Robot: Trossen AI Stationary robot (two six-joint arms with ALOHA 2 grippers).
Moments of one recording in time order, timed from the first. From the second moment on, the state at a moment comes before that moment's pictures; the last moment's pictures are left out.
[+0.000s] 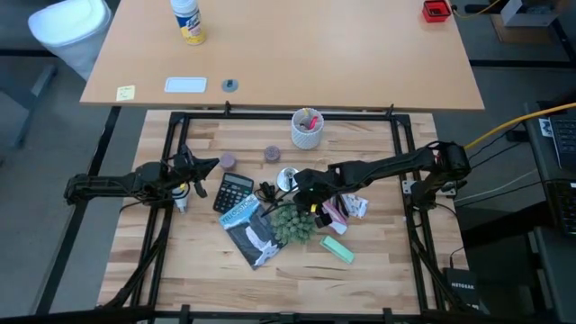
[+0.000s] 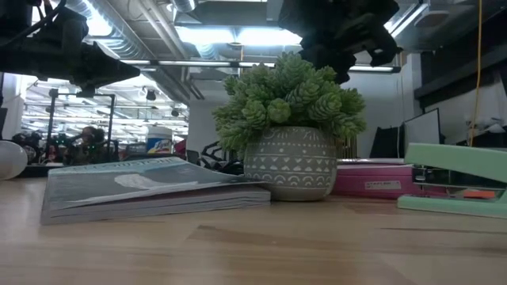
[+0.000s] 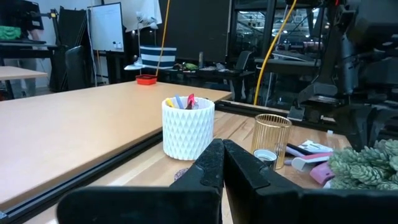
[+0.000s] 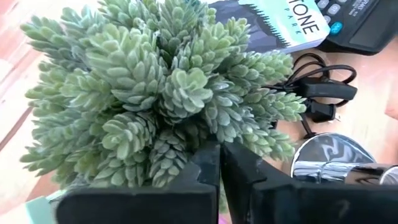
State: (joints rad) left arm 0.01 0.01 0.01 0.06 -0.49 -0.02; right arm 0.07 1.69 1.18 -0.44 -0.16 -0.37
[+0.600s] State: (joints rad) left arm 0.02 0.01 0.01 0.06 -0.49 -0.02; right arm 0.05 1.69 1.45 -0.65 0.15 -0.53
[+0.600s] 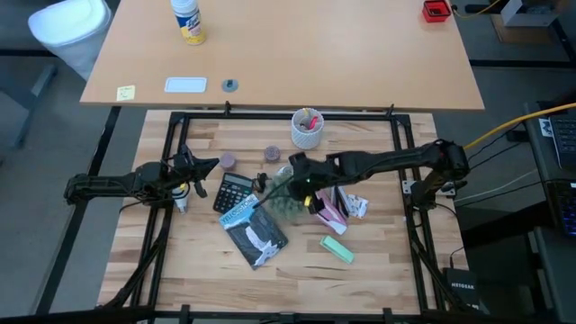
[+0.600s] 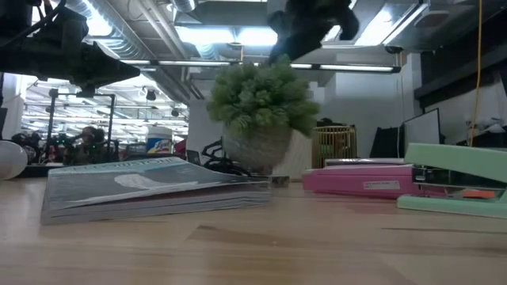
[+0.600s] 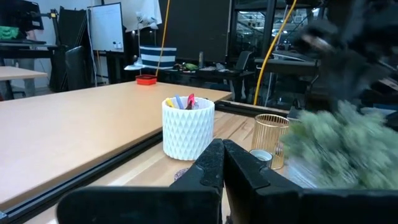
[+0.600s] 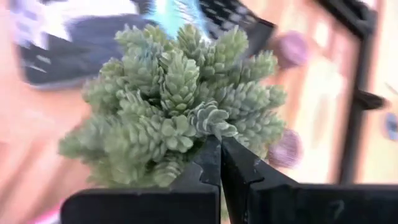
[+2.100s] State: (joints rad) left arm 0.02 0.01 0.01 0.06 -0.49 0.02; right arm -0.52 2.04 1.57 -0.10 -0.11 -0.63
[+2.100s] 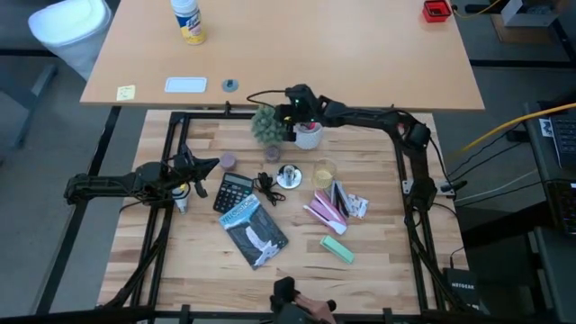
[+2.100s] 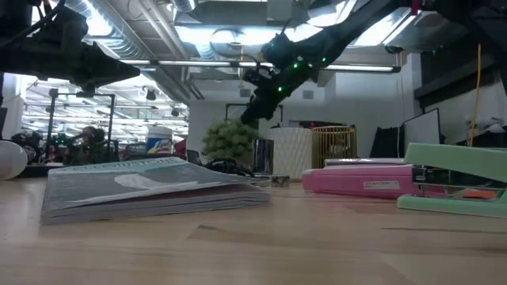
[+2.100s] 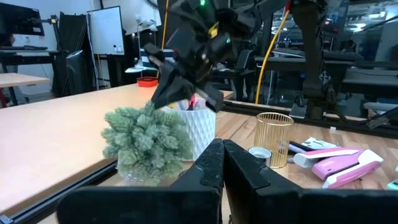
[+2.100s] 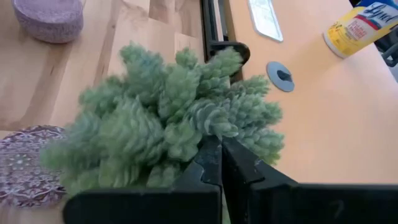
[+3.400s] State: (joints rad) left arm 0.01 0.17 0.55 -0.63 -0.43 -0.64; right arm -0.30 1.95 1.57 -0.16 0.26 -0.69
